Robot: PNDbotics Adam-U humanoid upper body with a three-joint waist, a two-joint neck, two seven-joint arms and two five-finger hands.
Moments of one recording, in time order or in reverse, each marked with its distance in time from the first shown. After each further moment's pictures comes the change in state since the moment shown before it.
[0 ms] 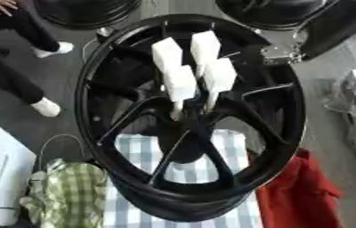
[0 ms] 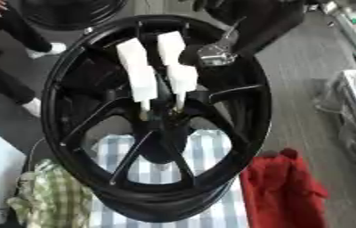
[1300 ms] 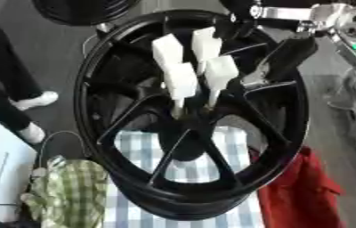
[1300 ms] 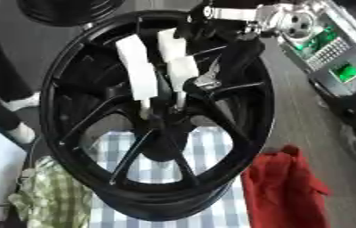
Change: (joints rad) left arm 0.002 -0.010 0.000 0.002 0.000 0.003 -0.003; right arm 0.024 0.081 0.060 0.186 0.166 -0.125 0.030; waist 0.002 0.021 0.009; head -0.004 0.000
